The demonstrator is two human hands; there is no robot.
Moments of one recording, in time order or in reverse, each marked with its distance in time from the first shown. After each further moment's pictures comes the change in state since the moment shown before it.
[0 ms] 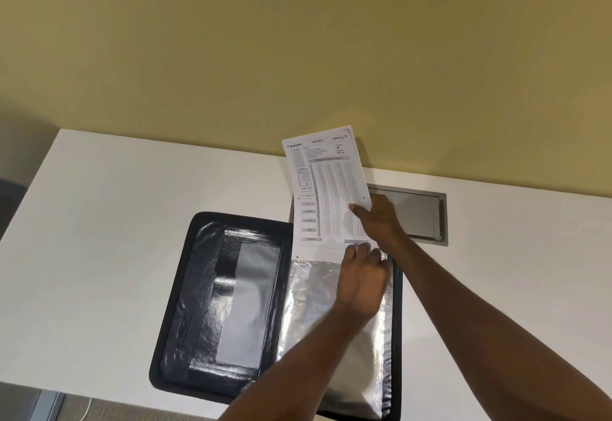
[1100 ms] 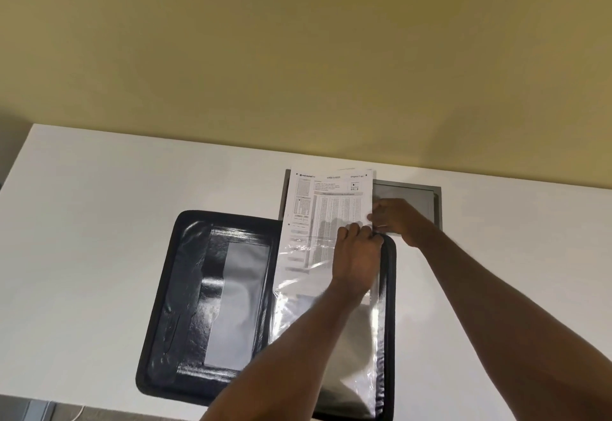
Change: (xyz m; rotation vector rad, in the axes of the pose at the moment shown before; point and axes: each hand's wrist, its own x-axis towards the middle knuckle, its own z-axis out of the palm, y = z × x) left_hand 0.049 -0.011 0.038 -0.151 0.122 -0.116; right_hand 0.032 0.042 -0.061 0.150 -0.270 0.291
